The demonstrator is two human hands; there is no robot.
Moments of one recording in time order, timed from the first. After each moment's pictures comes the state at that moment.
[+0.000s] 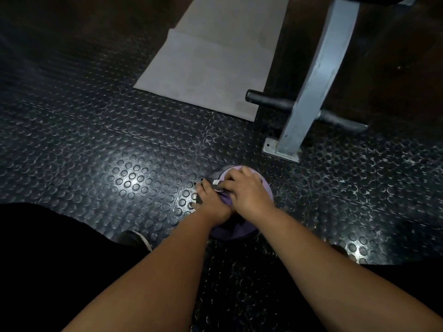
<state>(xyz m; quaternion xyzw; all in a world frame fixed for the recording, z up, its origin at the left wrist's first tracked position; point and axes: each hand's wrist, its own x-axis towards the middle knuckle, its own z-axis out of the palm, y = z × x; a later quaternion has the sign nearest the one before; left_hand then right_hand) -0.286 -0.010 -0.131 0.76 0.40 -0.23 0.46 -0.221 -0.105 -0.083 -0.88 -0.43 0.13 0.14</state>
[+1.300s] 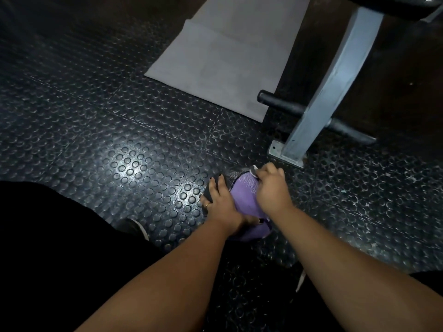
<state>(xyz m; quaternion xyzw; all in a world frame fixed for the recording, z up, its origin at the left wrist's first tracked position) -0.299 -0.034 -0.123 0.79 0.35 -0.17 0.47 -0.193 -0.129 -0.108 -0.94 -0.26 0.10 0.19</state>
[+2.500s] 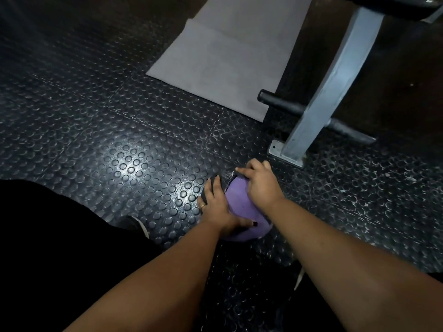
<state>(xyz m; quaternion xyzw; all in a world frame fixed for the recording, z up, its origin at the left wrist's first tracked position) -0.310 -0.028 -0.137 0.79 0.35 -0.16 0.47 -0.189 -0.115 -0.112 -0.90 -0.37 0.11 0.18</state>
